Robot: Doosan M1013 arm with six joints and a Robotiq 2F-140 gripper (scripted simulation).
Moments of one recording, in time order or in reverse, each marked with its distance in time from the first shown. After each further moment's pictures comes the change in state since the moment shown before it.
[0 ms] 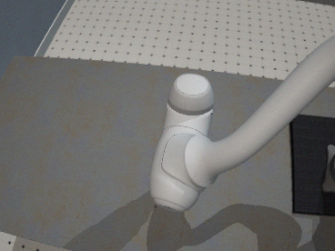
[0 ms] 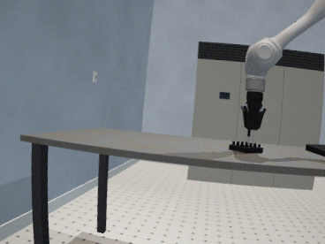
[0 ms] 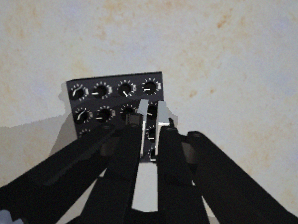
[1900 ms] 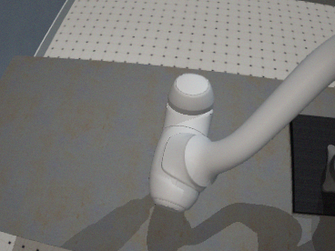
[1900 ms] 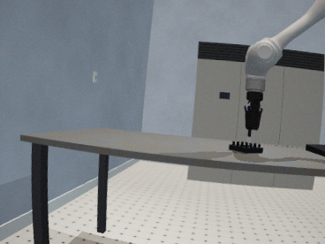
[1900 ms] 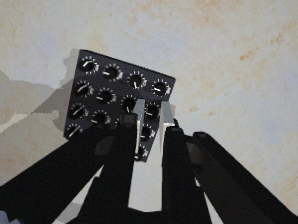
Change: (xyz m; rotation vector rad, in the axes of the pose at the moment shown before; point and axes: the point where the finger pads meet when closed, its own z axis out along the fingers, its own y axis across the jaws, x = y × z) arm 0.000 0.000 0.000 0.001 -0.001 -0.389
